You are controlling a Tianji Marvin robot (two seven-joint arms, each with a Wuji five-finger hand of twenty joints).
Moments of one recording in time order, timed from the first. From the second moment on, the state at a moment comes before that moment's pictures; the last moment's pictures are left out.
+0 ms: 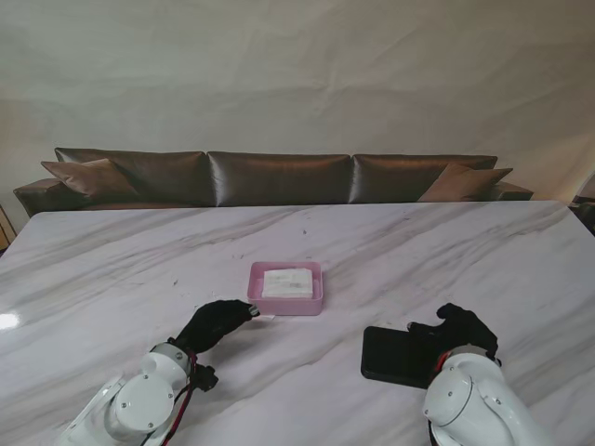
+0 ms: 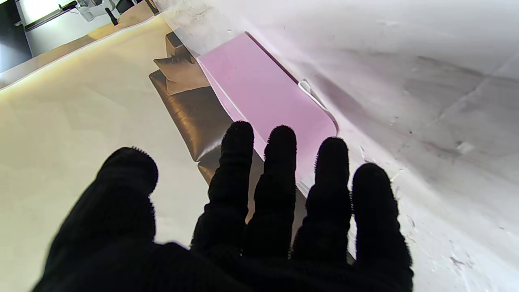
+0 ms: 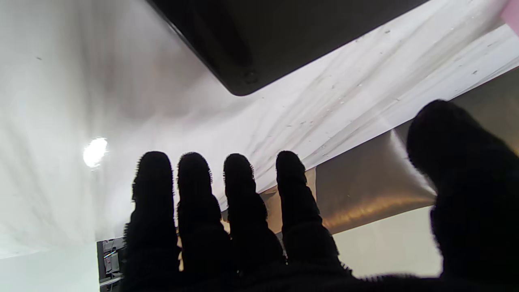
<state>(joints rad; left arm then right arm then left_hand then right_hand) 1.65 -1.15 -1.17 -1.57 0.25 -0.03 0.05 -1.82 -1.14 1.32 -1.90 -0.69 0.84 -0.08 0.56 -0.14 0.10 0.06 0.74 0.00 0.42 0.35 0.74 0.05 0.41 0.32 0.60 0.15 0.35 0.43 0.07 0.20 1.56 0.46 0.24 -0.63 0.85 0.07 0.47 0.12 0.41 0.35 0.53 0.24 0.43 0.29 0.50 0.27 0.37 0.32 0.26 0.27 0.92 0.43</state>
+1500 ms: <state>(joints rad) 1.71 -1.15 -1.19 -1.61 0.25 0.00 0.09 -1.70 -1.09 1.21 -1.81 -0.63 0.59 0.11 0.57 -0.14 0.10 0.06 0.74 -0.01 0.41 0.35 0.70 0.04 0.39 0.31 0.57 0.20 0.43 0.47 0.22 0.29 1.56 0.59 0.24 -0.65 0.84 0.07 0.50 0.07 0.48 0.34 0.51 0.10 0.48 0.29 0.45 0.20 0.36 0.28 0.23 0.22 0.89 0.43</state>
